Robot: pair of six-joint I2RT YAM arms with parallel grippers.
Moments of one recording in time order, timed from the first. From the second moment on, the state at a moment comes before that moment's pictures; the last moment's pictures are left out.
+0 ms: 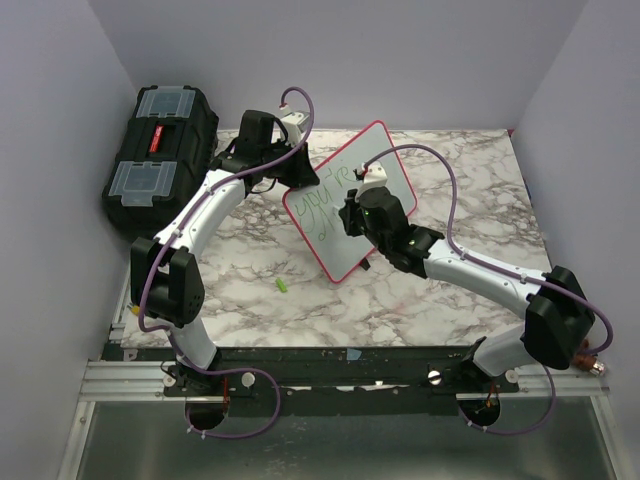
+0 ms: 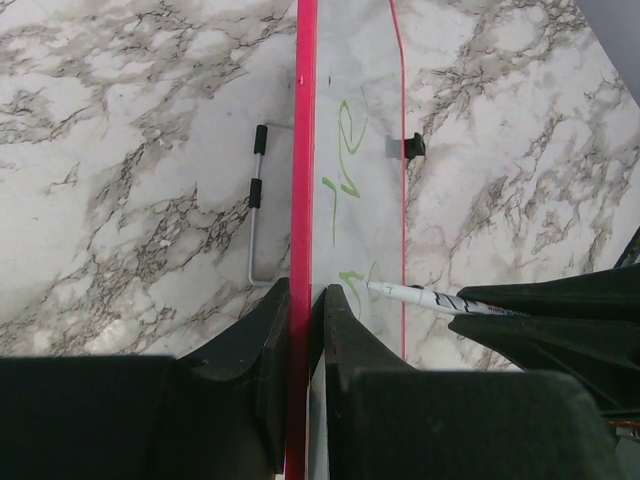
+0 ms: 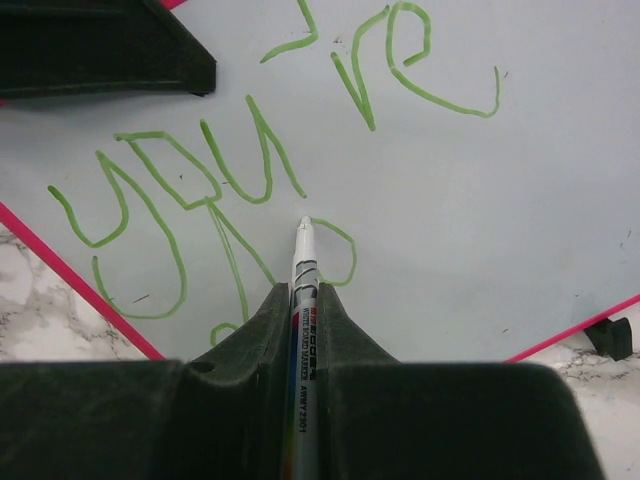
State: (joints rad) left arm -0.35 1.72 1.56 -0.45 0.57 -0.09; right arm 0.83 1.46 1.04 0.02 0.36 0.34
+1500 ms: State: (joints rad) left arm -0.34 1.73 1.56 -0.44 0.59 -0.10; right arm 0.82 1.33 0.89 0.01 0.32 0.38
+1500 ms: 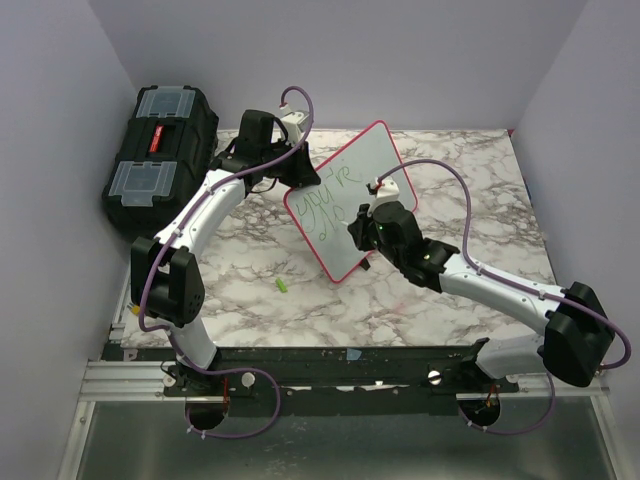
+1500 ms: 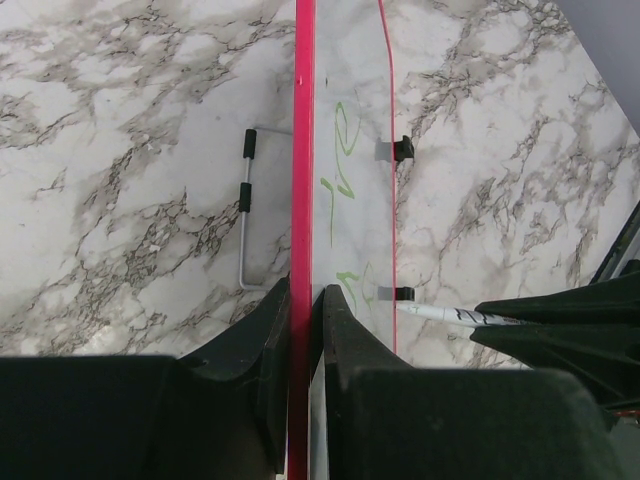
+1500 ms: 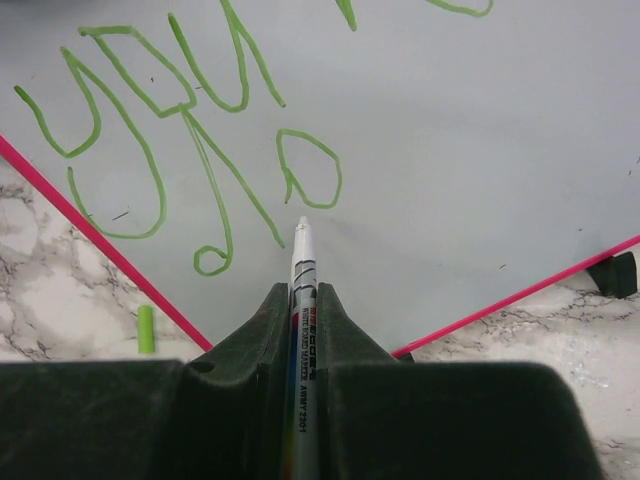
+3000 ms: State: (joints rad) left arm -0.34 1.73 1.56 -0.44 0.59 -0.10; right arm 0.71 1.34 0.89 0.10 0.27 0.38
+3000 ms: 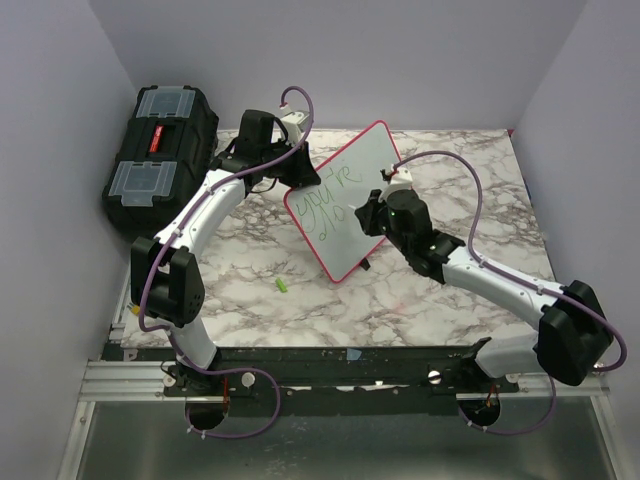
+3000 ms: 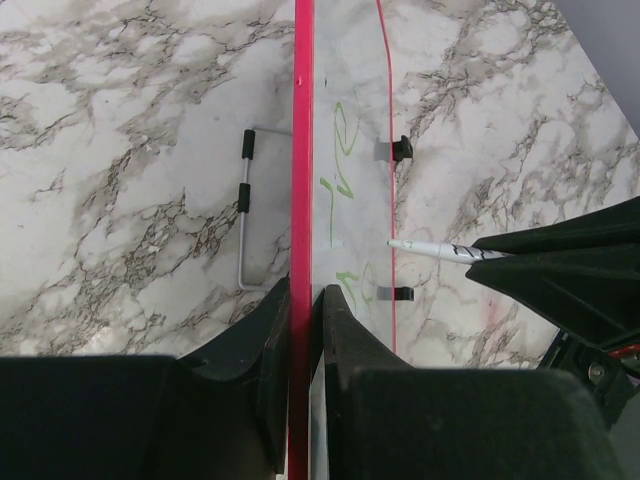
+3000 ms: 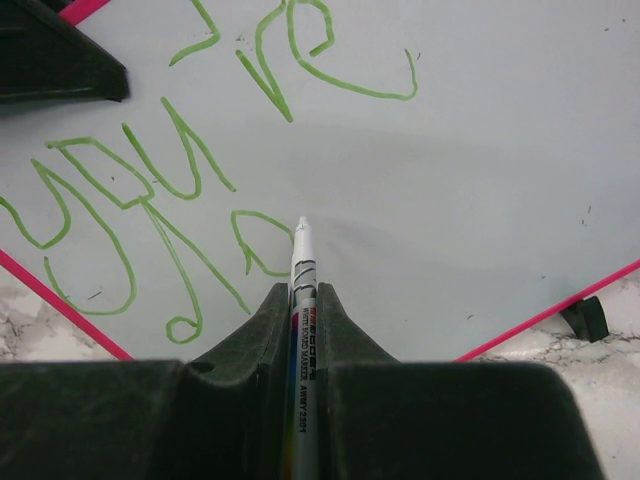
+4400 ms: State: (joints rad) left arm -0.34 1.73 1.56 -0.44 0.60 -0.10; right arm 0.71 1.36 0.84 0.11 0.24 0.40
